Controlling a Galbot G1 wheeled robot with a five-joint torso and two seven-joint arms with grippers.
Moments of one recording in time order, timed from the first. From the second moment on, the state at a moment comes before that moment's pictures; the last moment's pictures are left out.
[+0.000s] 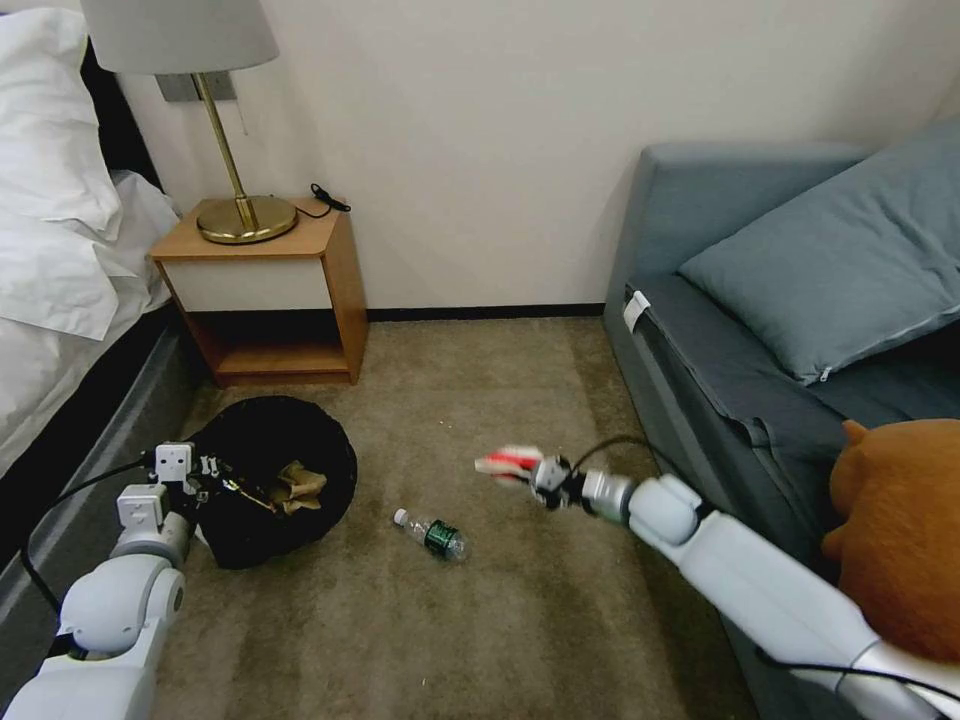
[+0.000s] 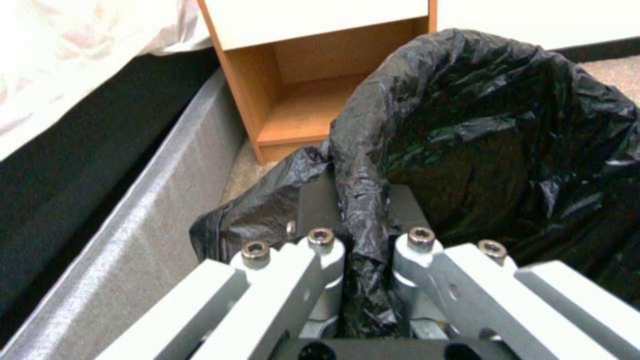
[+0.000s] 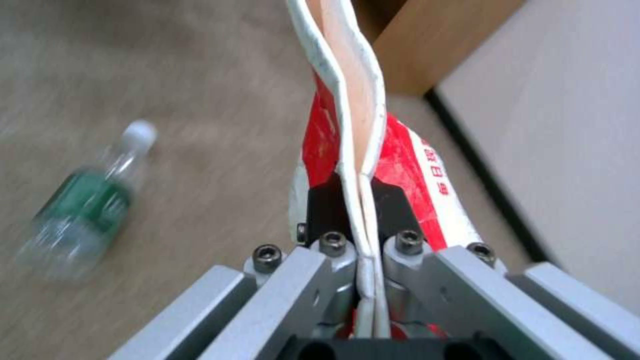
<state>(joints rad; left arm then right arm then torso) 1.32 -1.13 -0.75 -1.81 -0.27 0.31 -0.05 -0.55 0.94 -0.32 1.38 0.11 0.06 -0.41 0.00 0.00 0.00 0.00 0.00</state>
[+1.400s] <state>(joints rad) 1.30 -1.14 -0.74 -1.86 -0.28 0.32 -0.06 -0.15 1.41 -0.74 1.22 0.40 -0.01 -0.26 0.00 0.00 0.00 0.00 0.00</state>
